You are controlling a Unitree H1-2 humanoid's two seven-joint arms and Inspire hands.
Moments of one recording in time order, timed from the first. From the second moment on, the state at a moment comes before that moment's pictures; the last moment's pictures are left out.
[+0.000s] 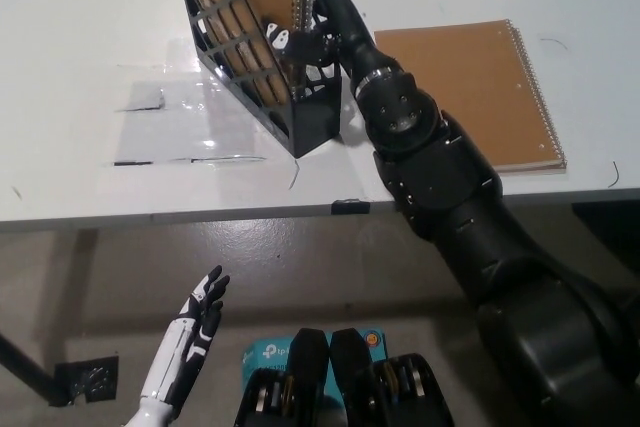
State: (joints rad) left_arm -0.02 0.12 -0.08 0.20 0.15 -0.33 -0.03; right_arm -1.17 0.10 0.12 1.09 -0.17 -0.15 -0.10
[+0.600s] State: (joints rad) left_arm -0.02 0.13 -0.08 0.21 0.14 -0.33 -0.03; right_arm -1.16 0.11 -0.19 0.87 0.07 0.04 0.02
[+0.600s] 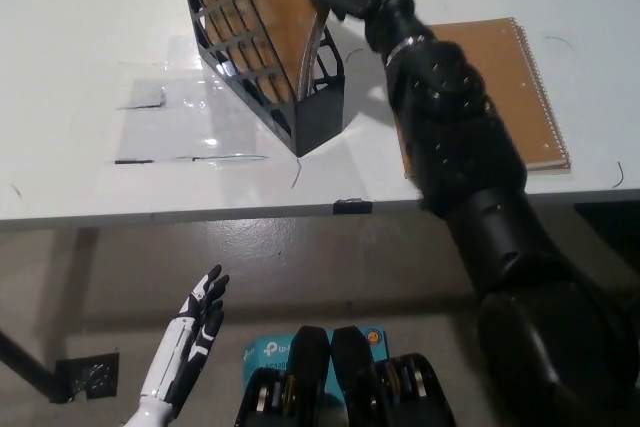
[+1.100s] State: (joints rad) left_arm -0.02 0.12 -0.08 0.21 0.14 -0.33 -0.03; right_arm -1.19 0.12 -0.39 0.67 0.31 0.33 0.02
